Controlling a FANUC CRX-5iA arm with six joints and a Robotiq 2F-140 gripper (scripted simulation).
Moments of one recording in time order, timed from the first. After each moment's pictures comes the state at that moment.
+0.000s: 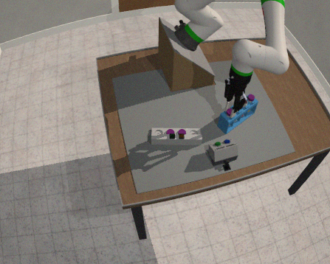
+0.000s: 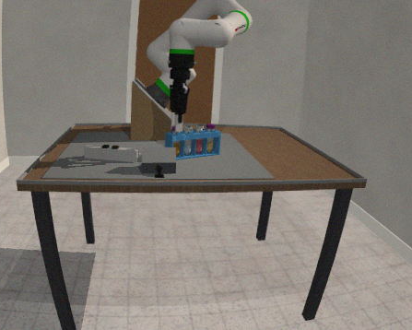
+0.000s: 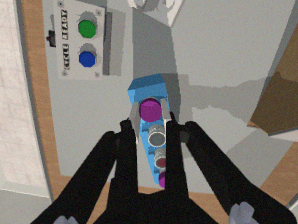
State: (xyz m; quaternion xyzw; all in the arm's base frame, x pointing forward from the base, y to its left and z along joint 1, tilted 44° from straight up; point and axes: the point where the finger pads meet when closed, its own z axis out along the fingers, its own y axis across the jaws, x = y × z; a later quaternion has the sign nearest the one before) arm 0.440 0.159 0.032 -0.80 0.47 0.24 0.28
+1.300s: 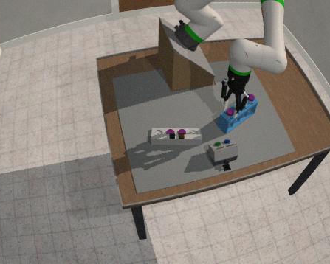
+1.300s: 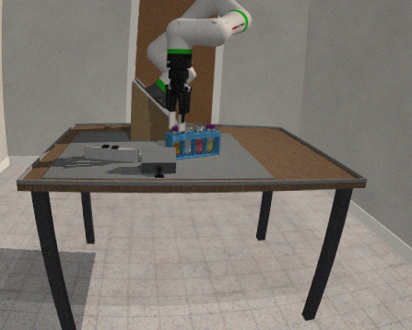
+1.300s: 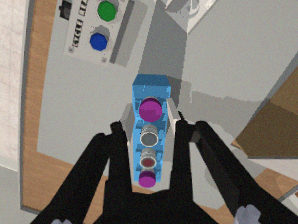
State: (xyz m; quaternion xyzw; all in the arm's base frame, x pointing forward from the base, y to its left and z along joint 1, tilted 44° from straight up) arm 0.440 0.158 0.032 -0.85 0.37 0.20 0.32
